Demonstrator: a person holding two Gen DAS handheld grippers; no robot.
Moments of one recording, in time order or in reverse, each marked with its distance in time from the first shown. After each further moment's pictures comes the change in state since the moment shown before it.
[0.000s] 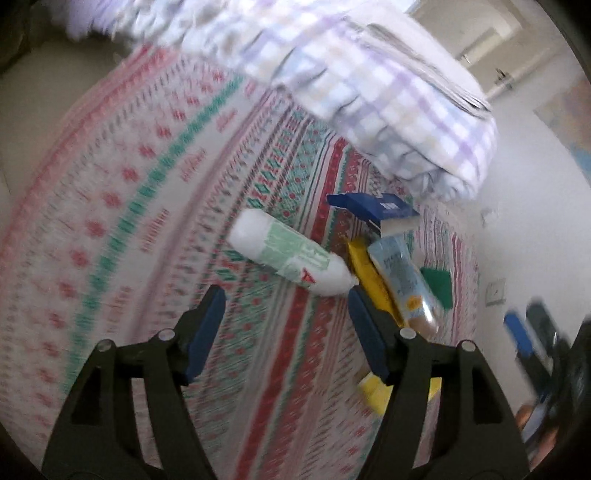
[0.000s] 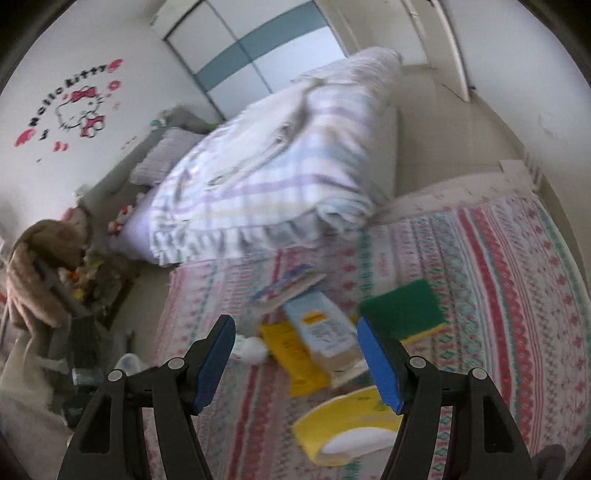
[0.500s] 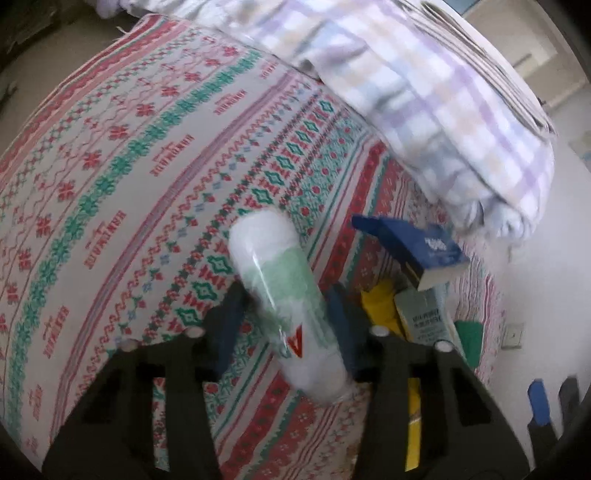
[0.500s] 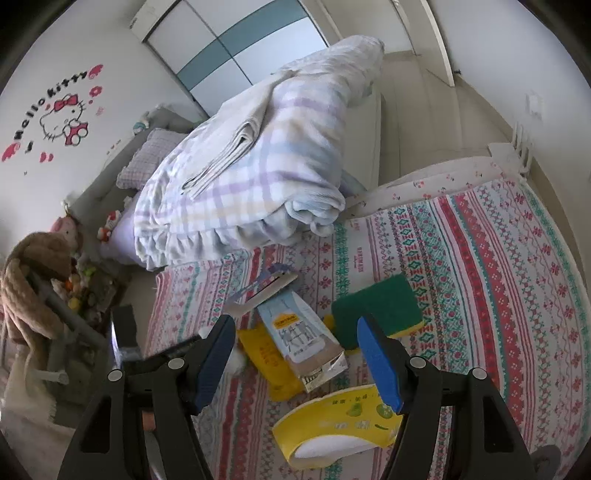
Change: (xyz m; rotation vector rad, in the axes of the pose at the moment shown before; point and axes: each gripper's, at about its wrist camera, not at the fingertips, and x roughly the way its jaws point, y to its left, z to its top) left arm 0.051 -0.019 0.007 -0.062 -0.041 0.096; right arm 0.004 -0.025 0.006 0.052 0.027 -0.021
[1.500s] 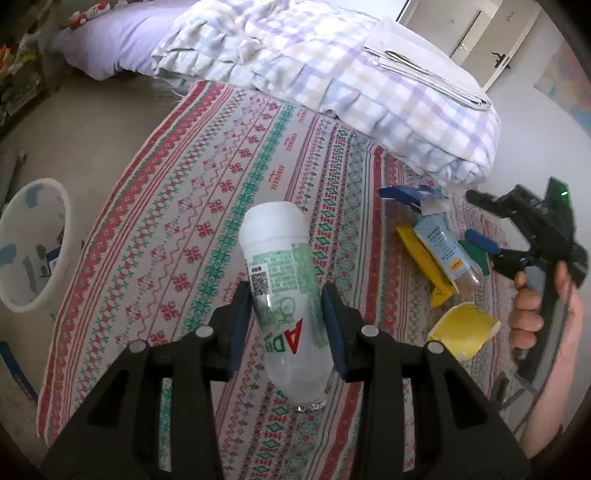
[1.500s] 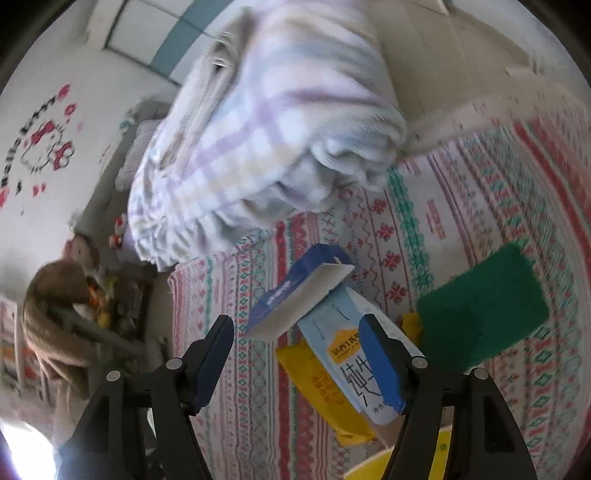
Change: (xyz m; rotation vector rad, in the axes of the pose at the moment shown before) left arm -0.120 0.084 -0.031 0.225 -0.076 0.029; right arm 0.114 0.014 0.016 0.194 0.194 0.111
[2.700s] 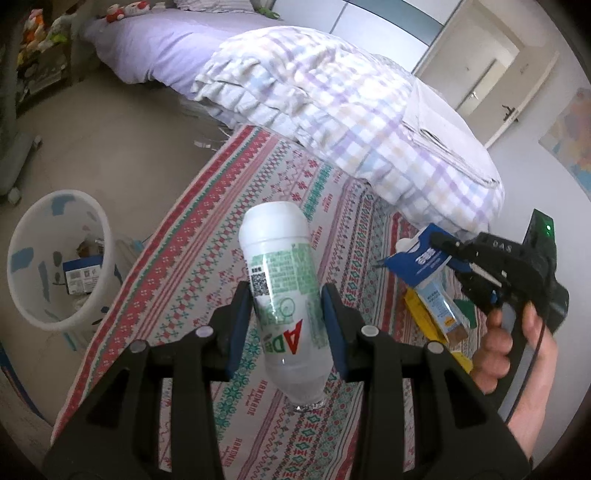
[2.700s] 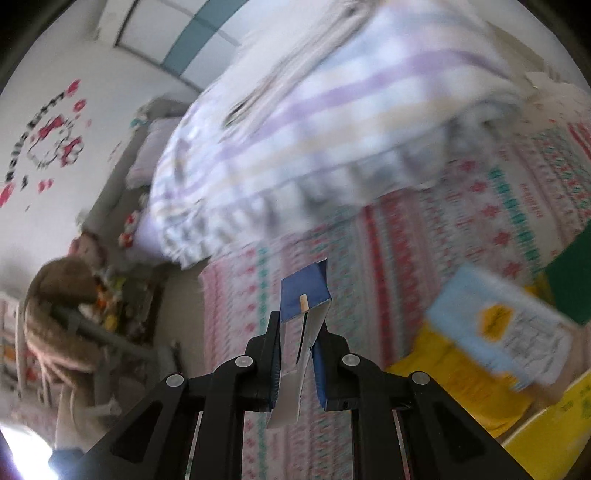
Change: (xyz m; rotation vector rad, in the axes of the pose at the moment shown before) left arm -0.041 0.060 0.028 -0.129 -0.121 -0.032; right arm 0.056 0.118 -0.027 -0.046 -0.025 0.040
